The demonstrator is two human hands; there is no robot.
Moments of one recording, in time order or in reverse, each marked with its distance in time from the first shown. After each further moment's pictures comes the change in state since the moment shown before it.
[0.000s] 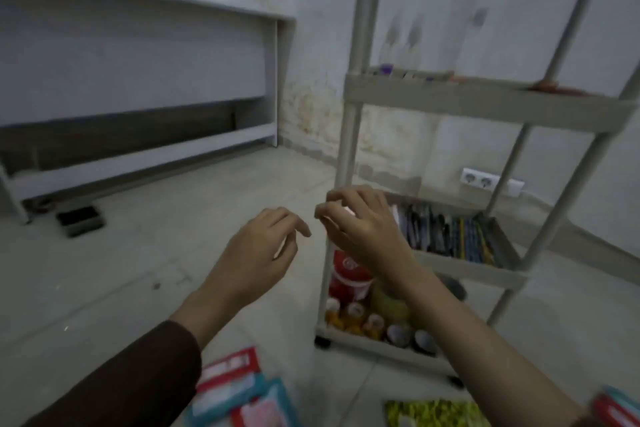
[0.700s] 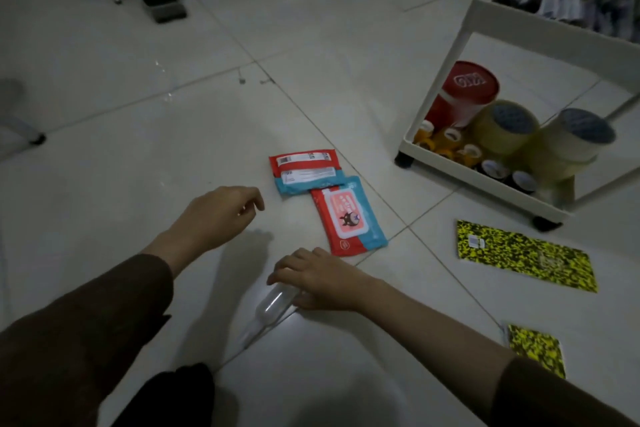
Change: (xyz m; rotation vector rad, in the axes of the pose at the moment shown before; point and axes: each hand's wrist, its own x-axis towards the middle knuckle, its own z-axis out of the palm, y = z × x) left_hand -0.279 -0.081 0.036 0.195 -0.593 -0.653; right_hand -0.219 -0.280 0.063 0.850 -1.147 -0.266
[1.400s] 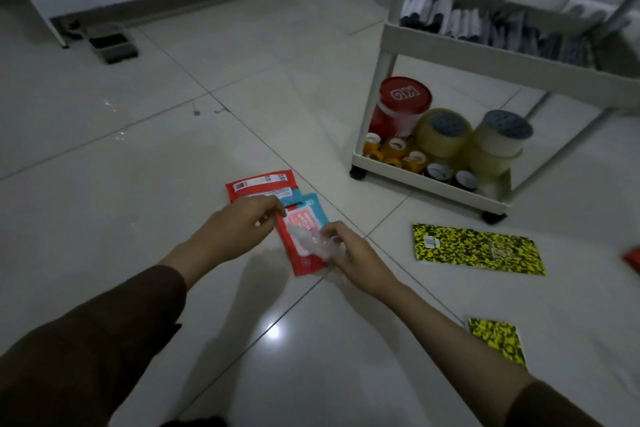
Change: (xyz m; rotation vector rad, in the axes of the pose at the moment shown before) left_hand 0.036 0.076 0.008 -0.199 -0.022 0.172; right_hand -0.080 0.058 -0.012 0.707 0.570 0.606
